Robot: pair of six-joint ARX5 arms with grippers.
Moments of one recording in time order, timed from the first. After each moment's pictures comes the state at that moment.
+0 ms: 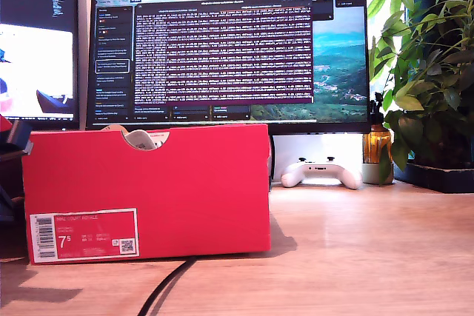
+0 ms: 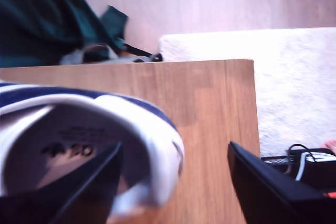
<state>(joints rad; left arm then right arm) -0.63 0.90 0.11 0.22 -0.29 -0.44 -0.27 1.55 1.12 -1.10 0.43 1.30</state>
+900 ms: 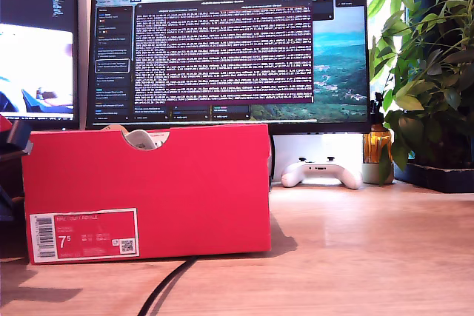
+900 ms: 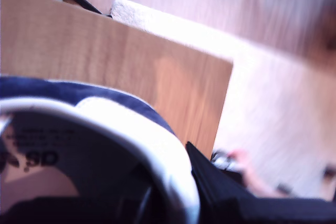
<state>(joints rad) -0.63 0.90 0.11 0.22 -0.29 -0.44 -0.27 1.66 1.12 -1.18 0.41 0.90</state>
